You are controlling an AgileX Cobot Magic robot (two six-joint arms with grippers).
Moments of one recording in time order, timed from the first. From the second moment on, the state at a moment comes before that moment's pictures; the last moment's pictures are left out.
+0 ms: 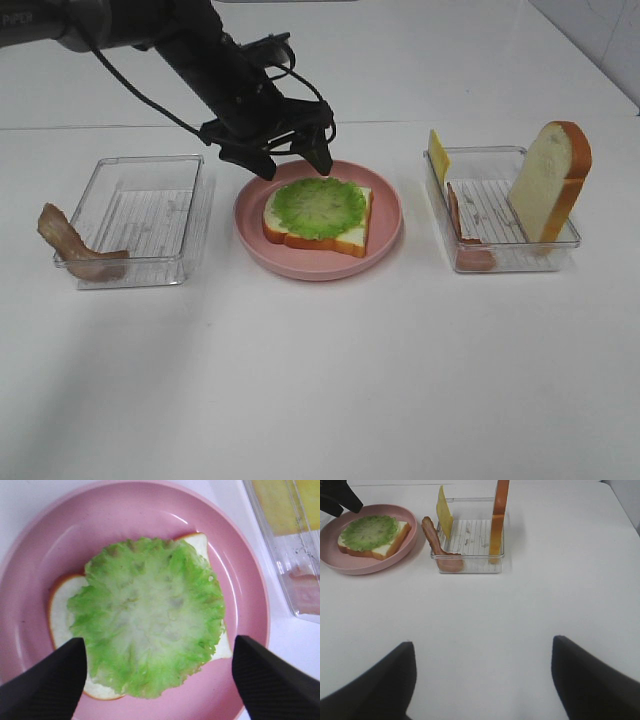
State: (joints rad) left arm -0.40 2.38 -2.03 -0.47 0.93 0.11; right arm -0.05 0.00 -0.50 0.09 1.07 -0.09
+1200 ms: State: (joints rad) left arm -0.23 2.00 -1.97 -0.09 1.21 -0.06; right arm -0.05 0.00 -0.50 0.09 1.07 -0.09
